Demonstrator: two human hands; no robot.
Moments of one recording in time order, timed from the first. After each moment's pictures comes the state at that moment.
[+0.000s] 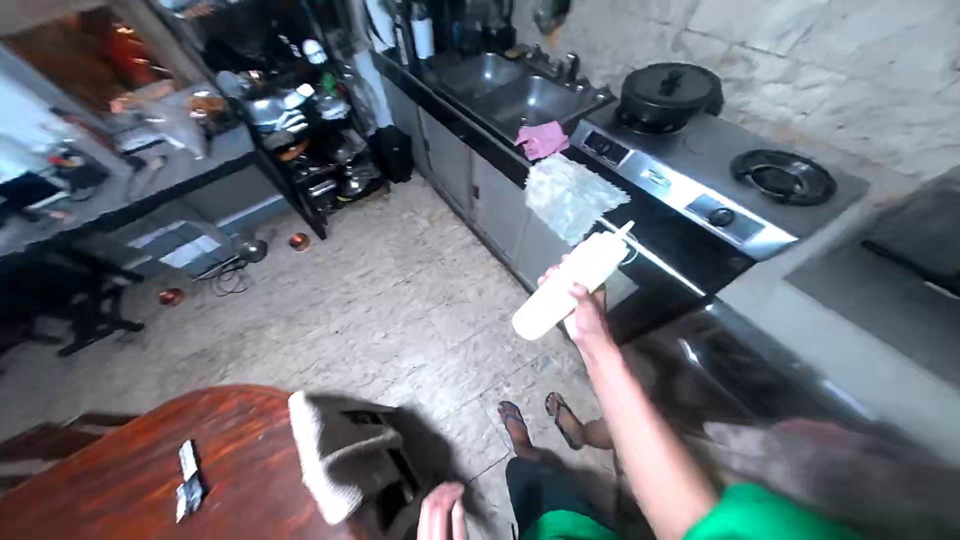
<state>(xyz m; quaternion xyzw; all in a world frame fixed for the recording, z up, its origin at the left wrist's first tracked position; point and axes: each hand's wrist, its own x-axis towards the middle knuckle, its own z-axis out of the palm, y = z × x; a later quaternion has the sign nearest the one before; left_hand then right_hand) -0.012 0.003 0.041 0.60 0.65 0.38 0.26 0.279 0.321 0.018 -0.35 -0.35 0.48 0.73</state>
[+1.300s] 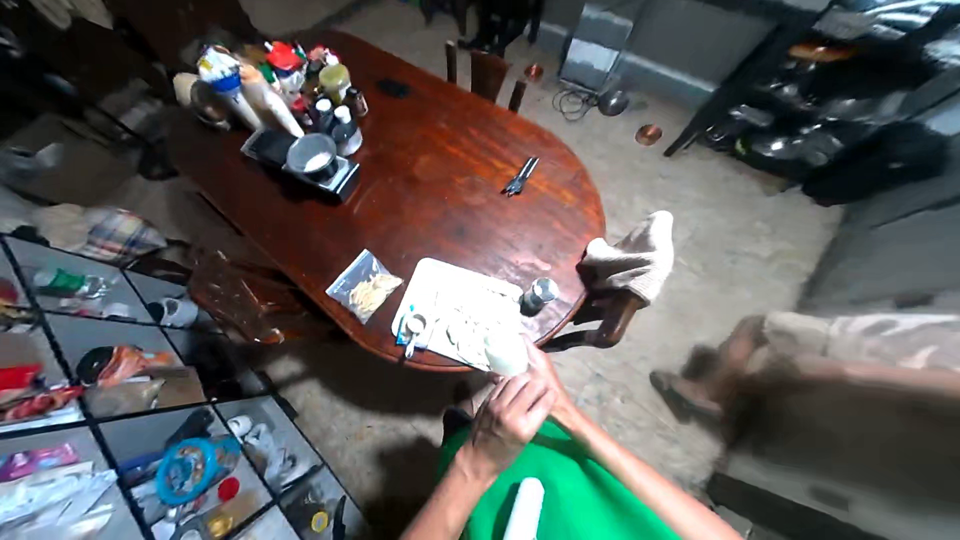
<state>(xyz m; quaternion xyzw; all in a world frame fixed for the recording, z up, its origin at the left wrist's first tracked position) -0.117 -0.392 0.052 0.48 0.77 0.40 -0.09 -0.105 -0.250 0.005 -0.14 -0.80 0.58 0.09</state>
